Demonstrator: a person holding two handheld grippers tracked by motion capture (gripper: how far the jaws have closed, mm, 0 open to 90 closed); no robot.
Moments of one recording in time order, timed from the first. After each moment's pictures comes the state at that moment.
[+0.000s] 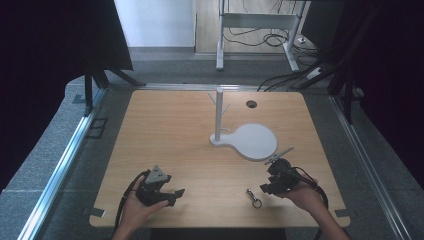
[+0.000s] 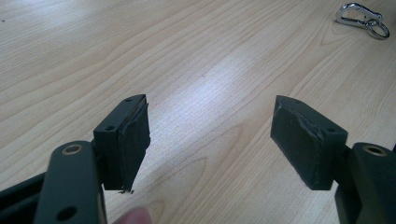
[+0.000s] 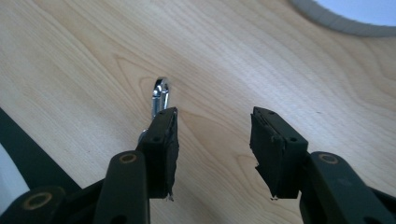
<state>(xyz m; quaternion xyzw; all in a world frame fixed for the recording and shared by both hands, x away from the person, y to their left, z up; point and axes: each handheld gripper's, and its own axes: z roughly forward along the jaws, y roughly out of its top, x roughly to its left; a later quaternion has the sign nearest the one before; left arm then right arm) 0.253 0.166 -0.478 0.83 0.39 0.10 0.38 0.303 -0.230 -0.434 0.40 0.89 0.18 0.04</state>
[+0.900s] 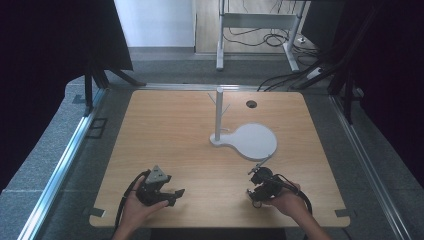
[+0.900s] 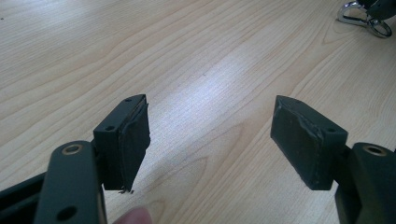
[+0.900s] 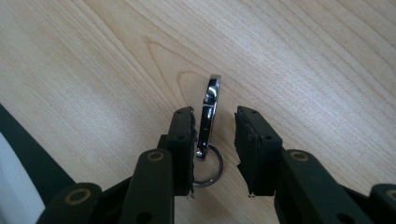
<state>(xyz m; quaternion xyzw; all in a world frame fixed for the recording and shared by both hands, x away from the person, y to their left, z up) 0.254 0.166 -0.480 0.83 0.39 0.10 0.38 0.297 -0.192 -0.467 0.38 0.91 0.15 0.02</state>
